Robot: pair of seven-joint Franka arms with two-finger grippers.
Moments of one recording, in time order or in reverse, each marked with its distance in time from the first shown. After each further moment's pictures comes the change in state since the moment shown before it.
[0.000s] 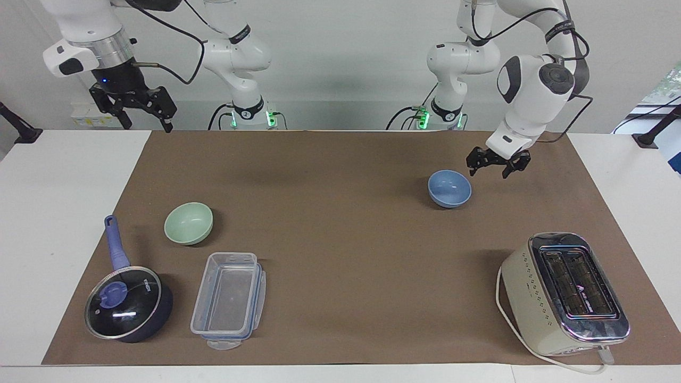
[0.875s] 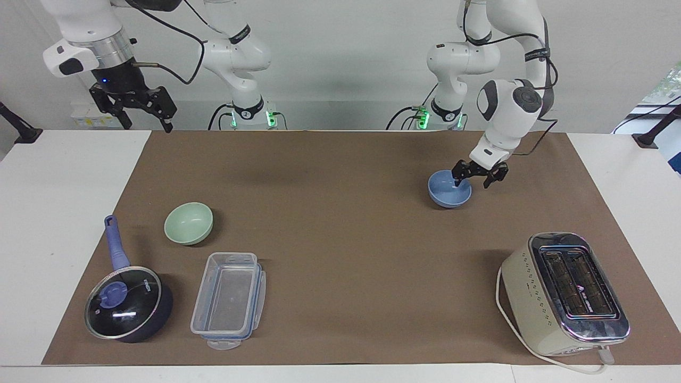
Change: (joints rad) left arm -0.011 -0.011 0.000 -0.247 -0.082 0.298 -0.003; right arm 0.000 0.000 0.000 0.000 0.000 0.000 0.000
